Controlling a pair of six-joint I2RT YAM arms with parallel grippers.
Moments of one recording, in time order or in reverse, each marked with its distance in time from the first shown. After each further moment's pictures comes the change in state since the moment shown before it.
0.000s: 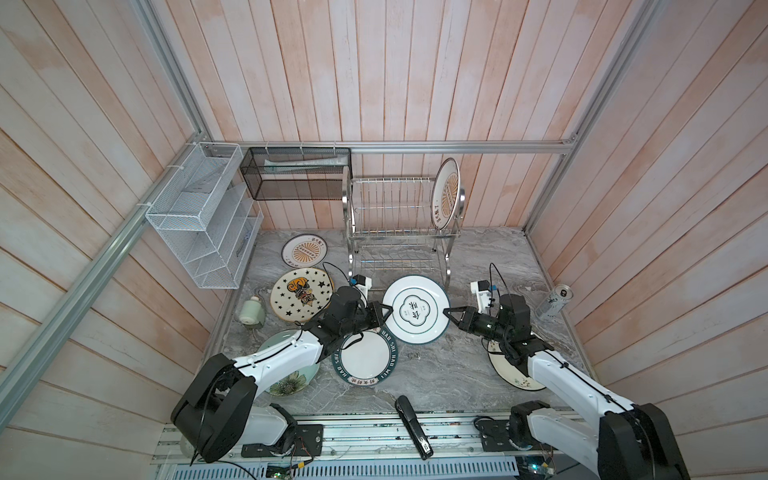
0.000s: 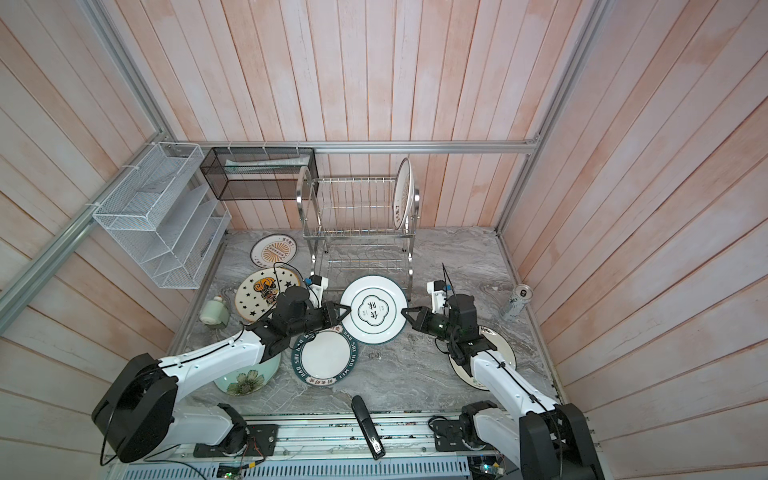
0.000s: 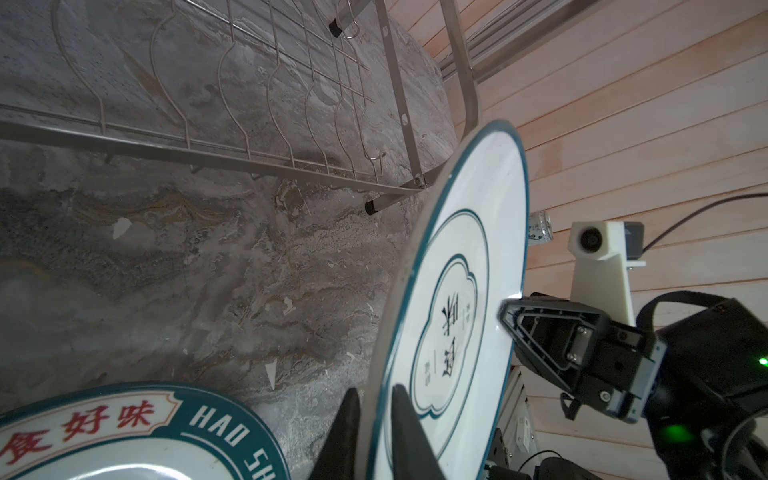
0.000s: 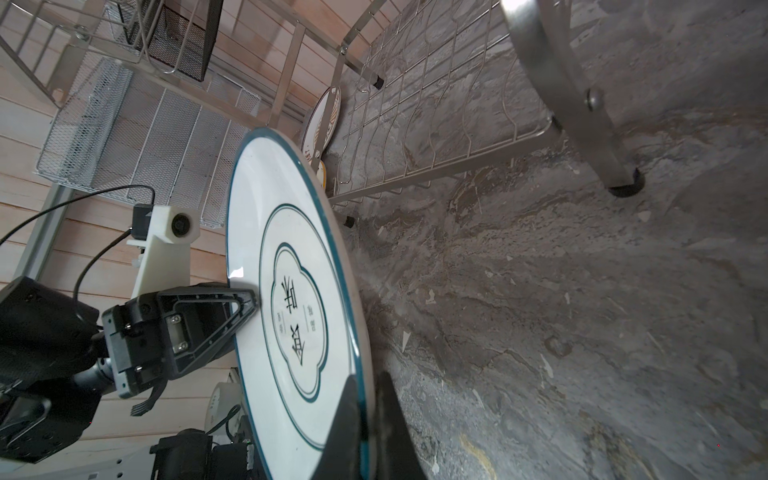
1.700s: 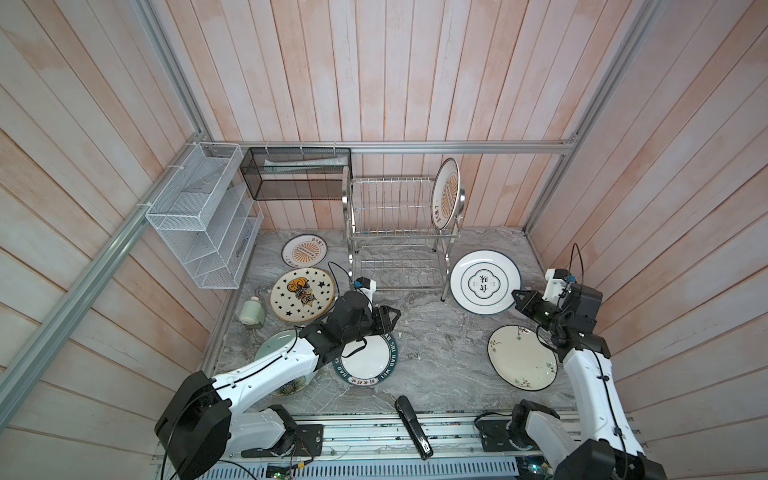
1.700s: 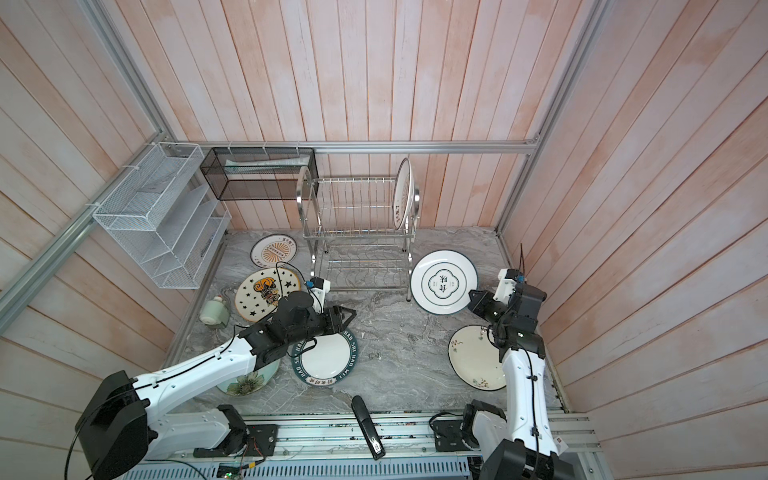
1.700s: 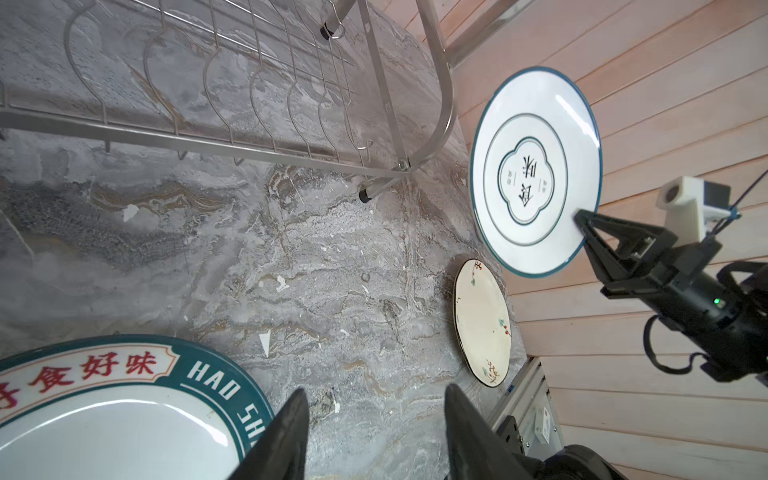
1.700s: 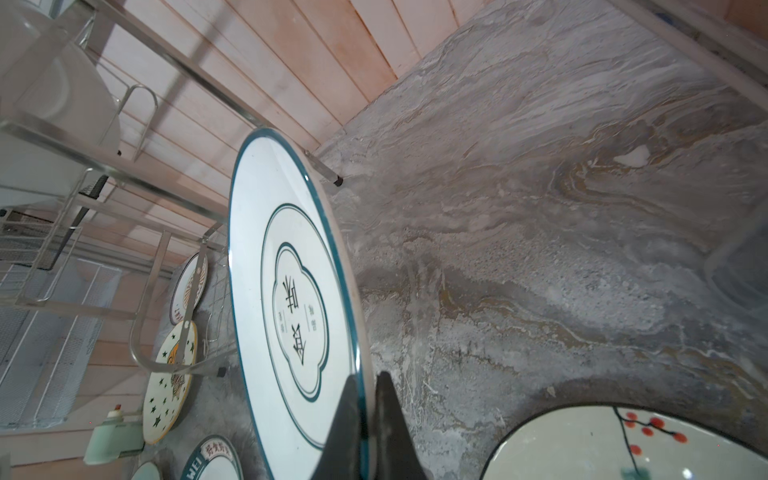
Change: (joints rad) left arm -0.098 -0.116 0.063 -0.208 -0.151 0.035; right arm -0.579 -0.153 0.239 -0.512 0.057 -0.298
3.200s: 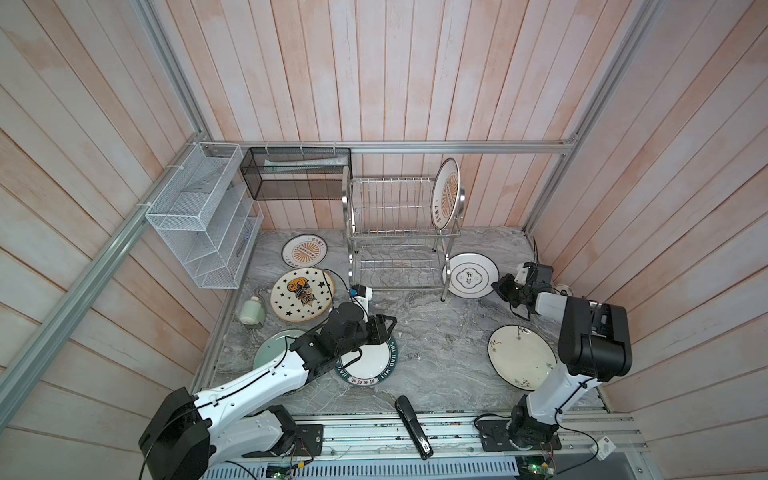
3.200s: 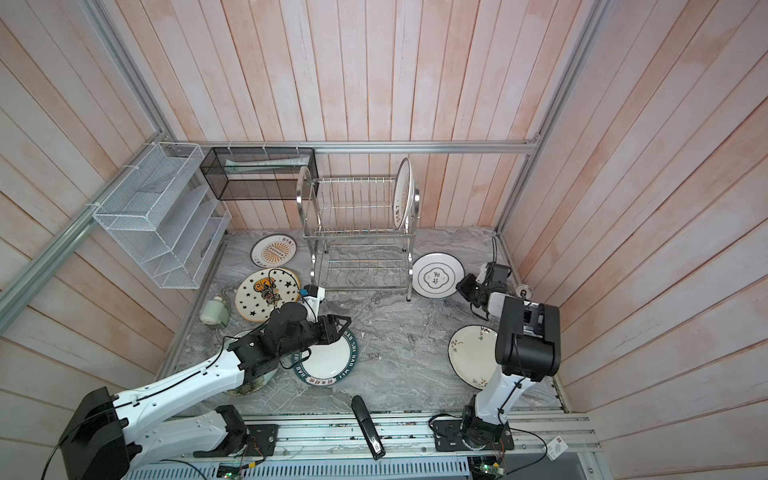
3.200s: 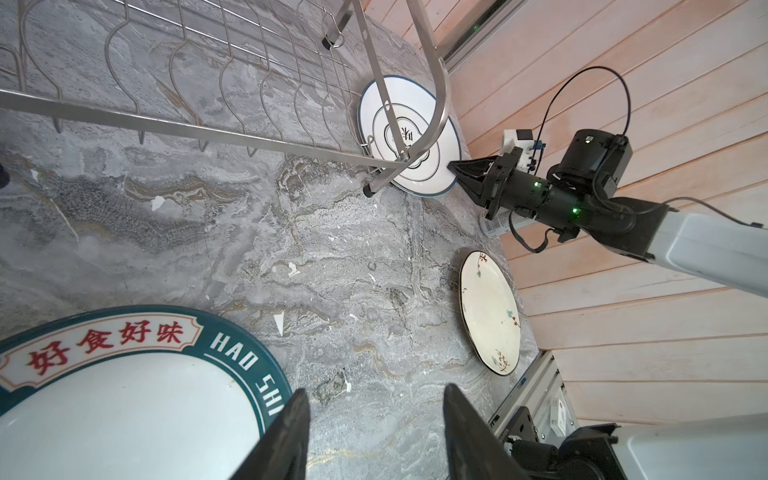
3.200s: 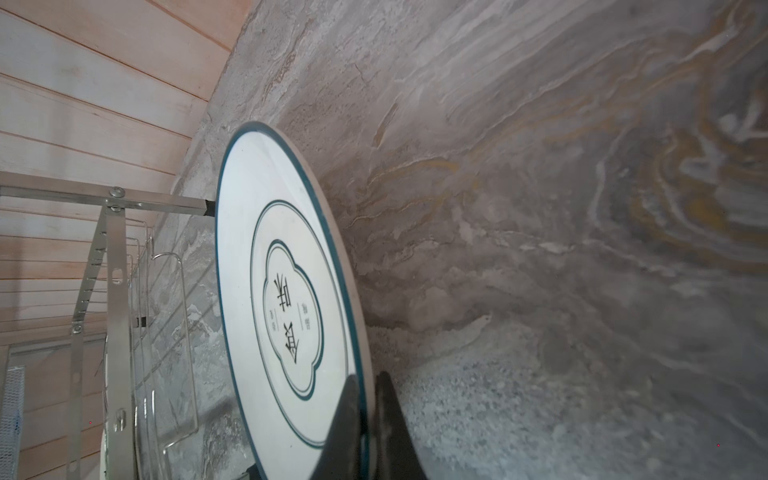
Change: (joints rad) left arm -0.076 -0.126 -0.079 -0.027 -0.096 0.022; right arm 0.105 0.853 0.245 0.388 0.150 0.156
